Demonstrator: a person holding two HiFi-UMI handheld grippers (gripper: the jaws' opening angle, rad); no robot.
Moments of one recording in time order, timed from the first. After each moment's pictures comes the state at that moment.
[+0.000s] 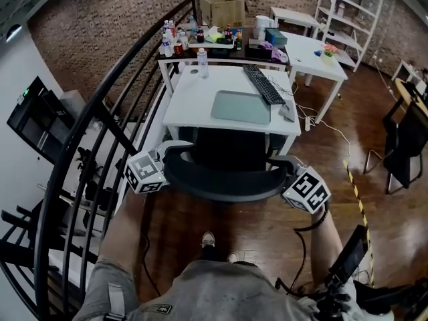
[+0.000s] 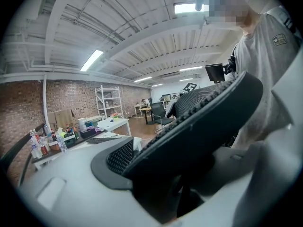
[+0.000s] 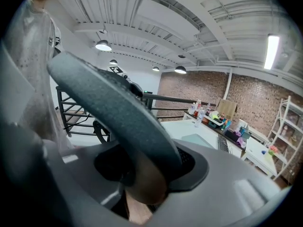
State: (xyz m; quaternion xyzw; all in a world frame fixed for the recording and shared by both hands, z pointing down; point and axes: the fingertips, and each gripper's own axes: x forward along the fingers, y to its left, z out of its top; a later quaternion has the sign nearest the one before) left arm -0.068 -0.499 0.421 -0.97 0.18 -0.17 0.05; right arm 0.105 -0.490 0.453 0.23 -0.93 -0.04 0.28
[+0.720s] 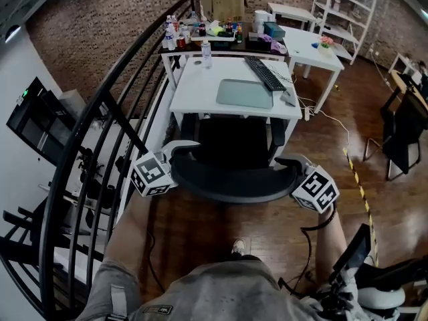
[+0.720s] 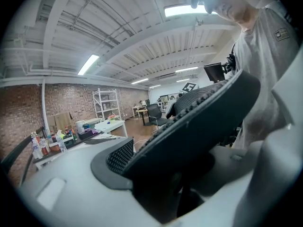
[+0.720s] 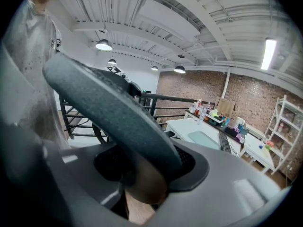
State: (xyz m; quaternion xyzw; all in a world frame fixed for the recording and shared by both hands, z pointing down) left arm -0.080 -0.400 0.416 -0.97 0.18 -0.16 0.06; right arm 0.093 -0.392 0.449 0.25 -0.93 -0.03 0.28
